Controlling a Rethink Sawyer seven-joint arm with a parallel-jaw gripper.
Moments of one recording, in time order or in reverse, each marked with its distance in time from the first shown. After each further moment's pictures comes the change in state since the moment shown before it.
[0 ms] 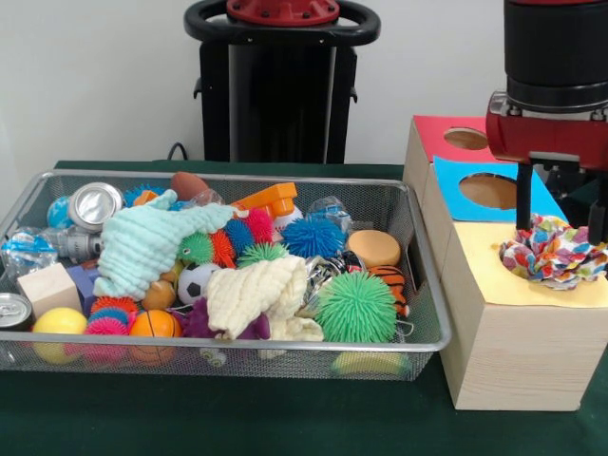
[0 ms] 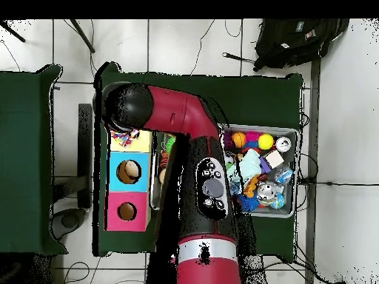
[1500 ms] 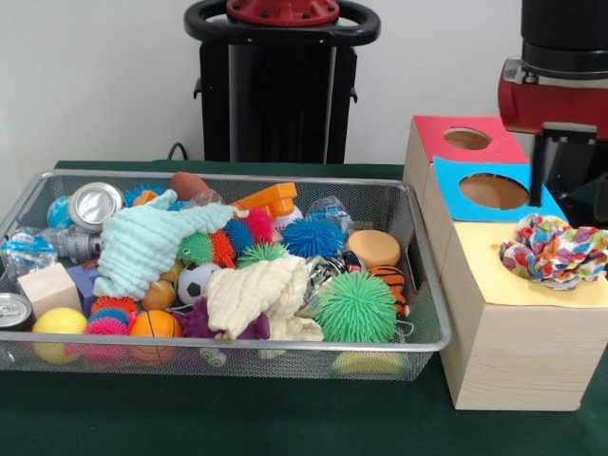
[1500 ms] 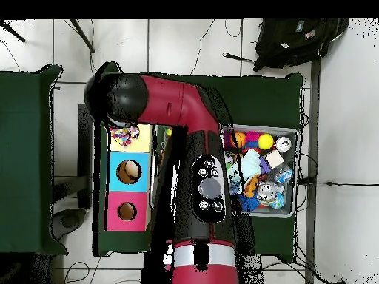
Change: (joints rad) arm 0.015 -0.010 -0.022 -0.076 -0.034 0.104 0.000
